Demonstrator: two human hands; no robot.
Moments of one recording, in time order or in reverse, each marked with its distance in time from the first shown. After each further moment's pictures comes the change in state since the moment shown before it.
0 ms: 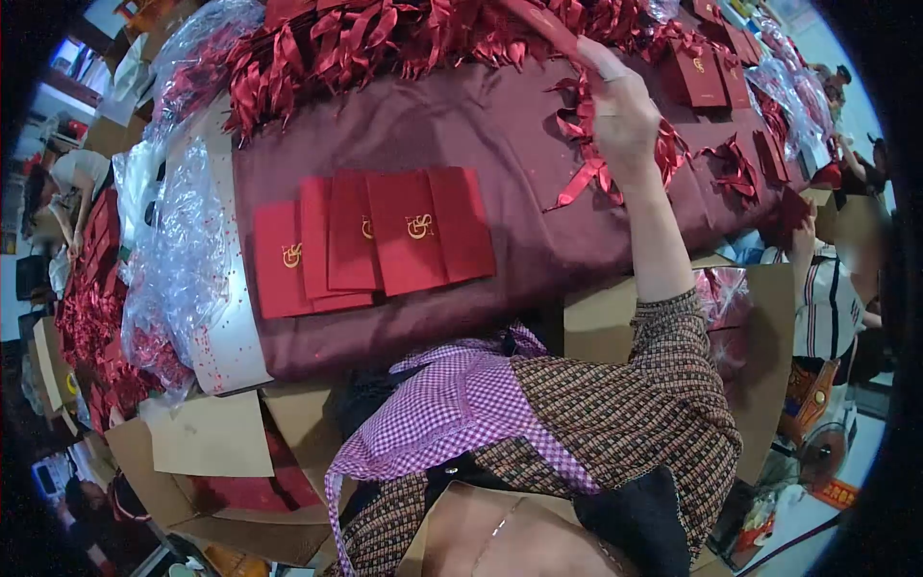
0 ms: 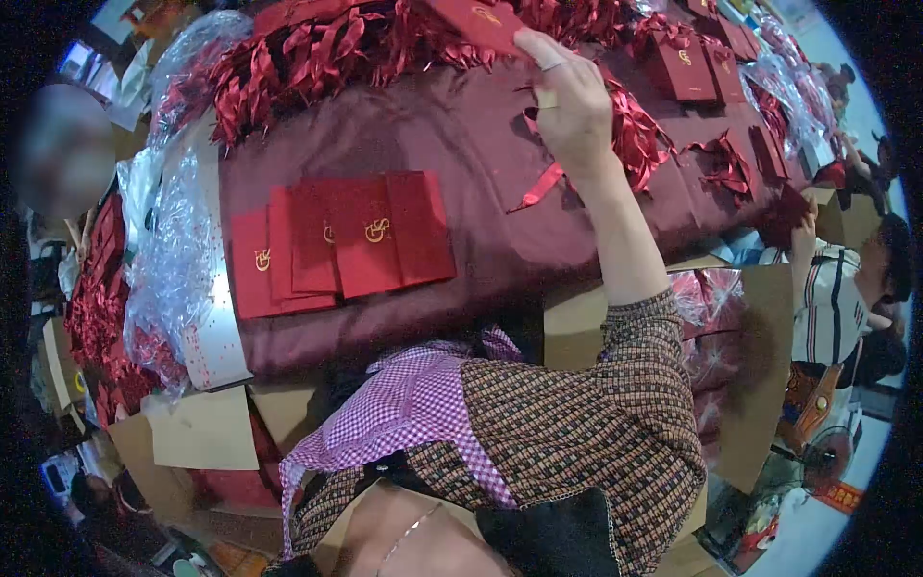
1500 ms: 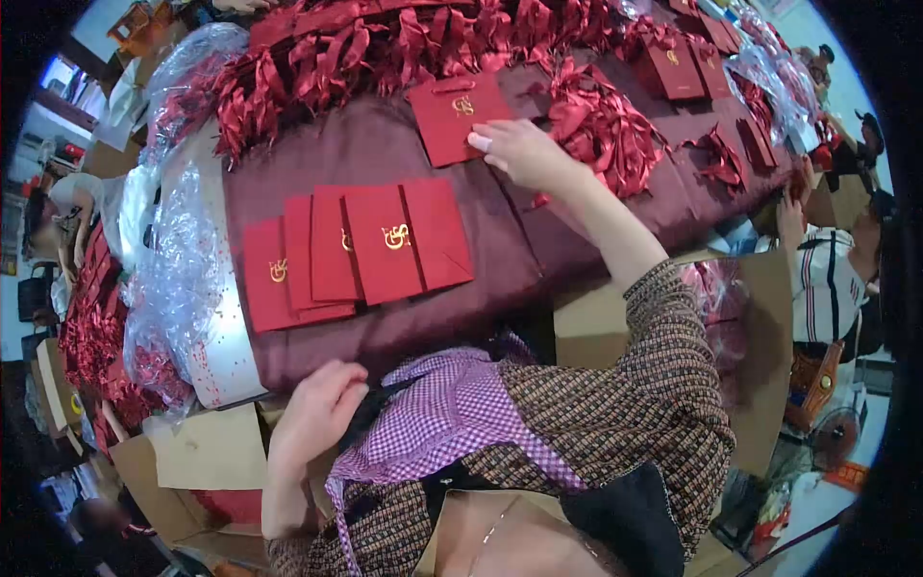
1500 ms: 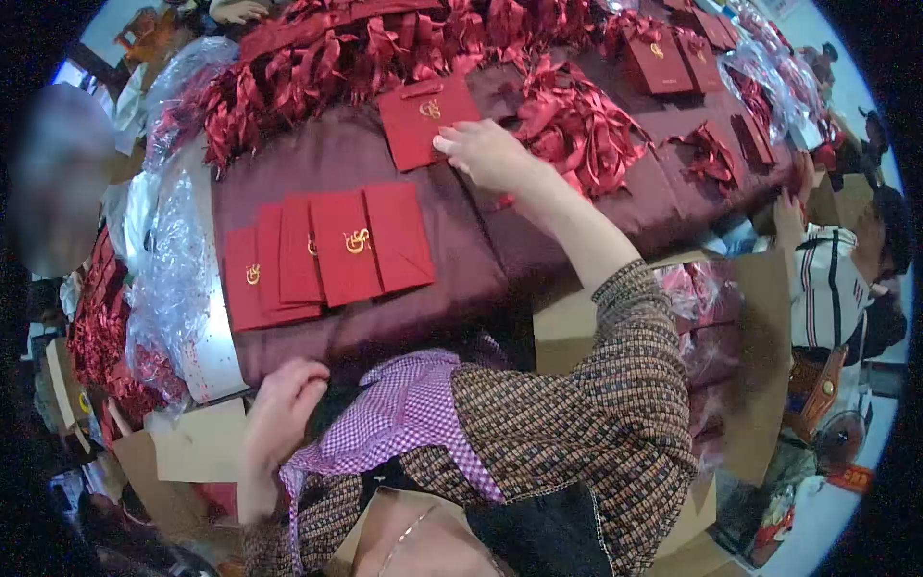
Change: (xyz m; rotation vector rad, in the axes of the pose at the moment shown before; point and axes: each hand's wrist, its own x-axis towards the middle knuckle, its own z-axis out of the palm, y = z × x) left_hand -0.023 0.219 0.046 0.735 0.043 0.914; right_hand -0.077 0.026 0.047 -0.124 -0.906 -0.141
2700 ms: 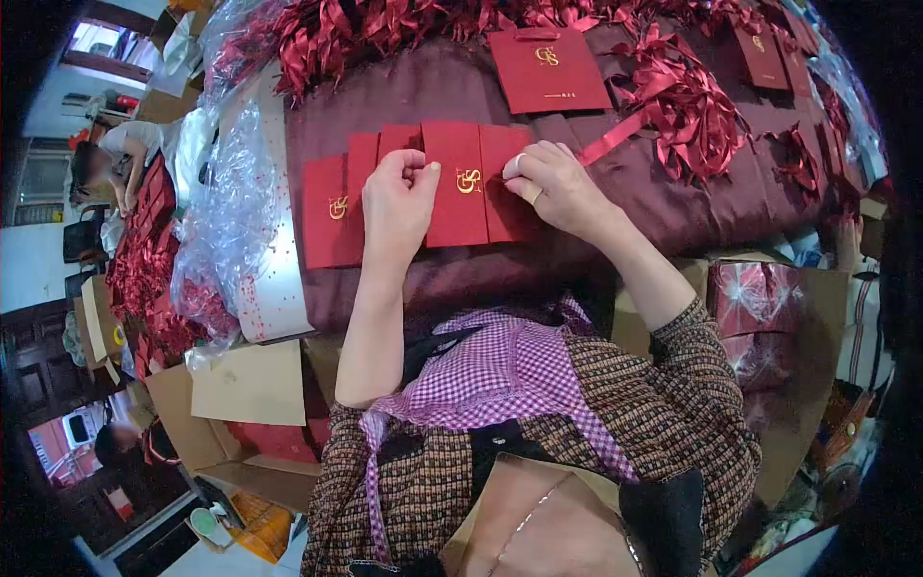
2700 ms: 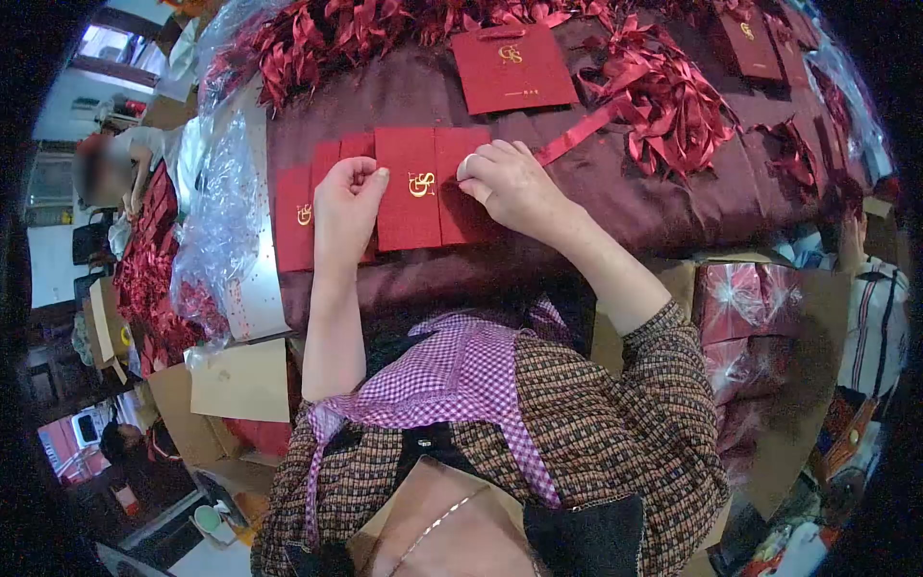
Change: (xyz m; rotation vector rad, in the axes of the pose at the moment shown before) left_hand 0.151 -0.019 0.018 -0.216 0.667 -0.140; right_hand -0.010 -0.121 0.000 0.606 0.266 0.105
